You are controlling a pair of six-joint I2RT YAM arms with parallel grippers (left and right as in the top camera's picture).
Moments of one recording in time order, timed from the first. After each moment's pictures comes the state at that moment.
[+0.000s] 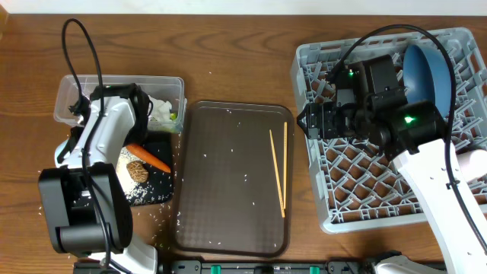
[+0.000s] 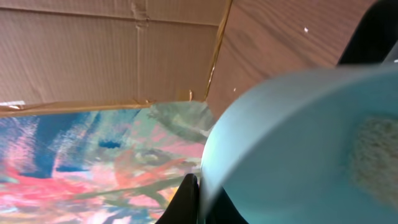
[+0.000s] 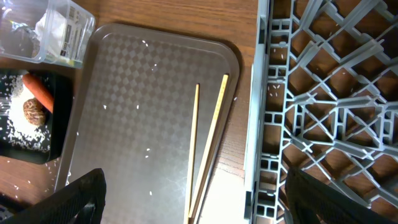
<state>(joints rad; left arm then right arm) 0.07 1.77 1.23 -1.48 -1.16 -0.62 0.33 1.39 1.40 -1.05 -0.21 0.27</state>
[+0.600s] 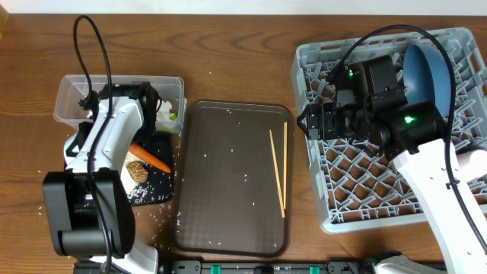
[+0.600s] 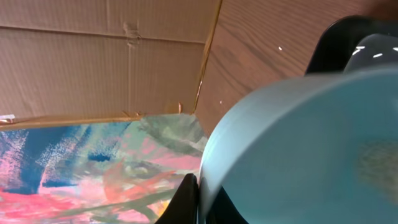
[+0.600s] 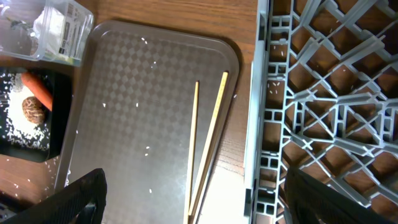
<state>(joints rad) 0.02 1.75 1.24 -1.42 -1.13 -0.58 0.33 1.39 1.40 -1.06 -0.21 0.27</state>
